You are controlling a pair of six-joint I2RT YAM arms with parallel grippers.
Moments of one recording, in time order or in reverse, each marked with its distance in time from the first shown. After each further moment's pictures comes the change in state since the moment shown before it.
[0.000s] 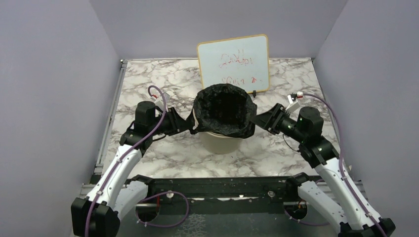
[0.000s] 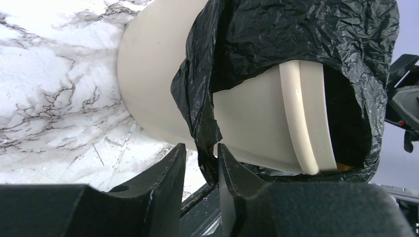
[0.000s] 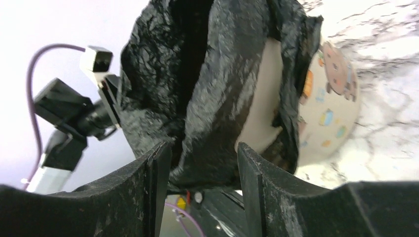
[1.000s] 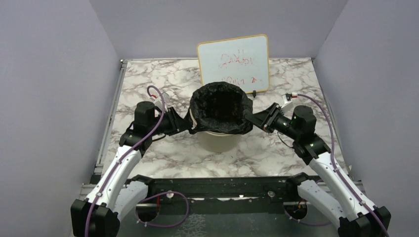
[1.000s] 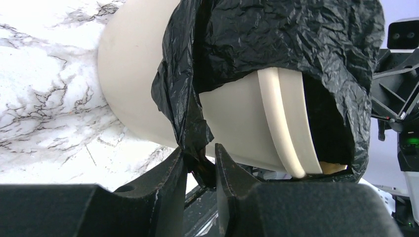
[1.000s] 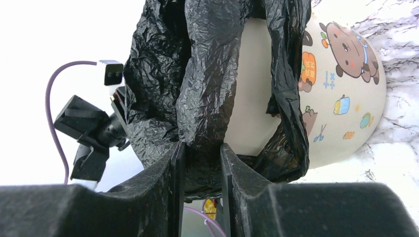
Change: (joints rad) left arm 0.000 -0.015 0.000 0.010 0.010 -0.023; right arm -0.004 0.097 -0.082 0.235 -0.058 0.182
